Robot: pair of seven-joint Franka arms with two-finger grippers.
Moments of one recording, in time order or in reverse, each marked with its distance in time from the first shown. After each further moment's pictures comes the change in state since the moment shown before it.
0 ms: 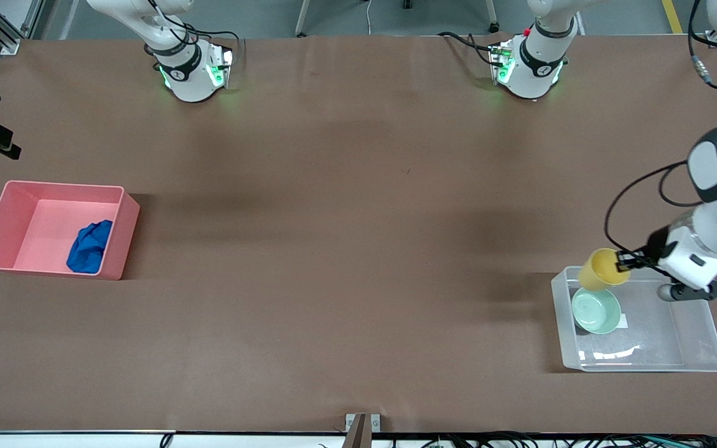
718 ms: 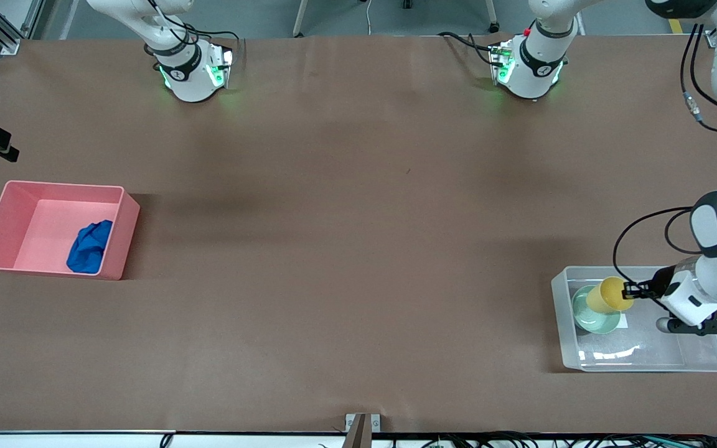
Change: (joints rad) left arm 0.036 0.292 0.001 0.153 0.050 0.070 0.103; right arm 0.000 0.000 0.000 0.001 0.000 0.022 0.000
